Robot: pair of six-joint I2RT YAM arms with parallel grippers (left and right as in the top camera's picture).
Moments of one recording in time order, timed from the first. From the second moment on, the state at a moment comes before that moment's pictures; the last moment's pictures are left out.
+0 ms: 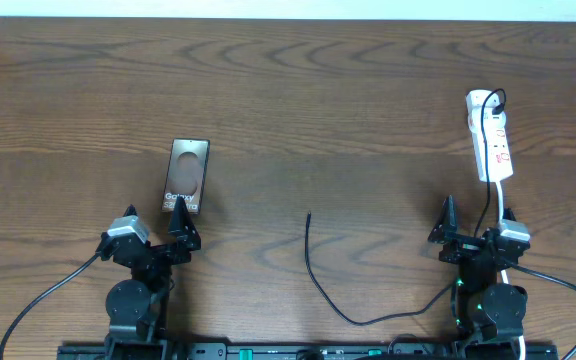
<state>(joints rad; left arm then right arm) -0.07 0.01 0.02 -0.11 -0.11 -0.35 0.08 0.01 0.01 -0.05 0.24 0.15</state>
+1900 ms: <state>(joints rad) -0.07 1.49 1.56 -0.91 -0.11 -0.03 0.08 0.01 0.01 -0.05 0.24 0.15</state>
